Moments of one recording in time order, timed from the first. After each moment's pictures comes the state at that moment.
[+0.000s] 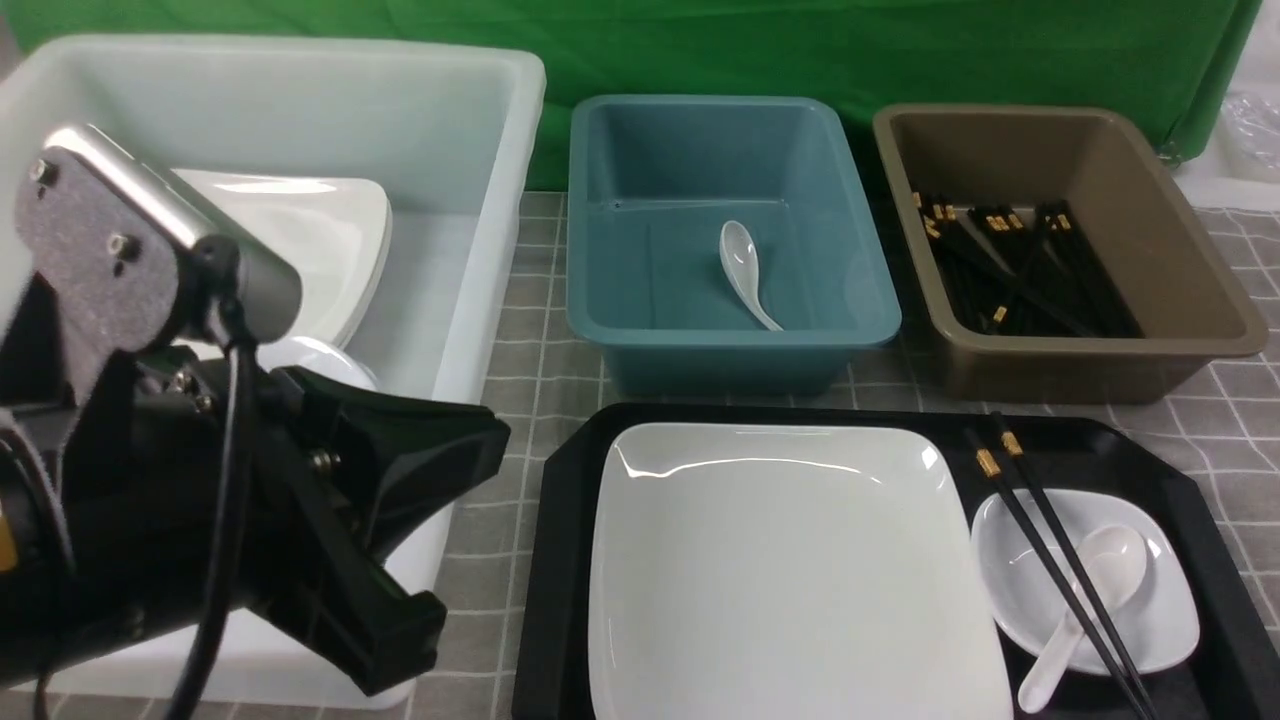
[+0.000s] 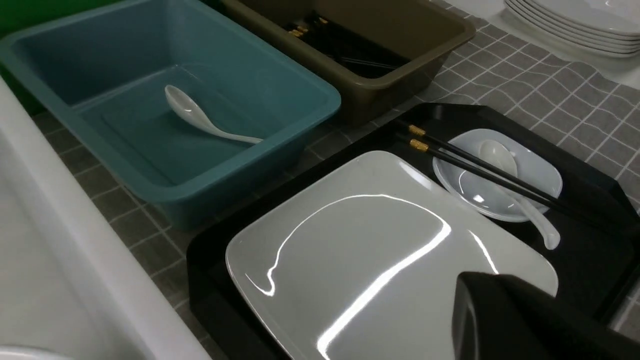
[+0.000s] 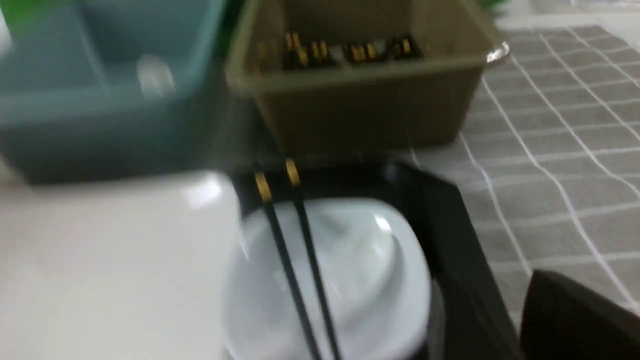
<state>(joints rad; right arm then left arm) -0.01 0.00 0.01 0.12 0.09 0.18 -0.71 0.83 -0.70 -0.20 0.38 0.16</state>
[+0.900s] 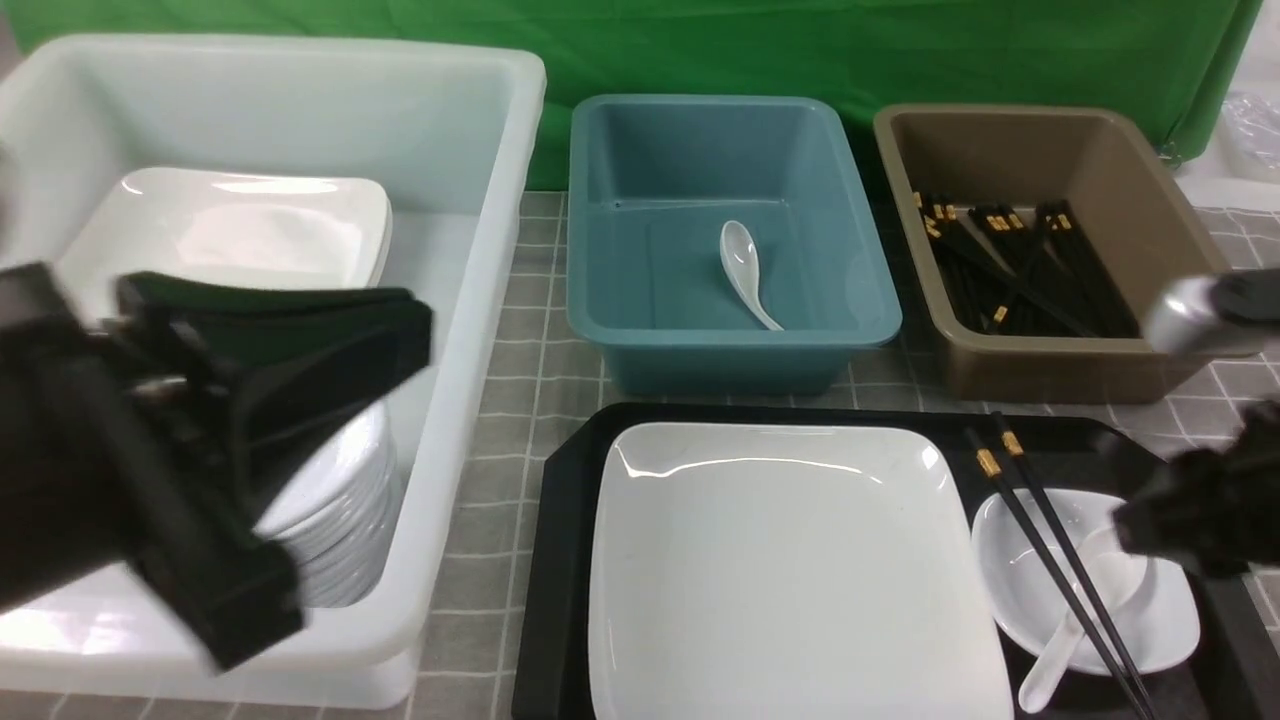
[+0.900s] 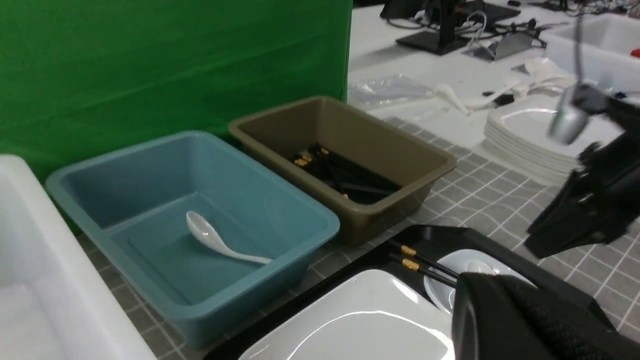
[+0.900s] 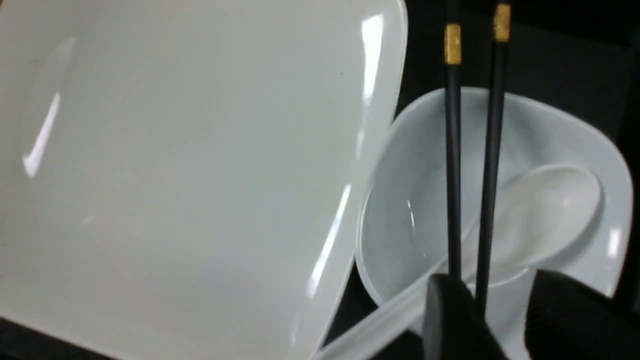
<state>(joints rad) 0.25 1.23 -0.85 0.12 0.66 -0.07 -0.71 0.66 -0.70 -0.21 0.28 0.16</state>
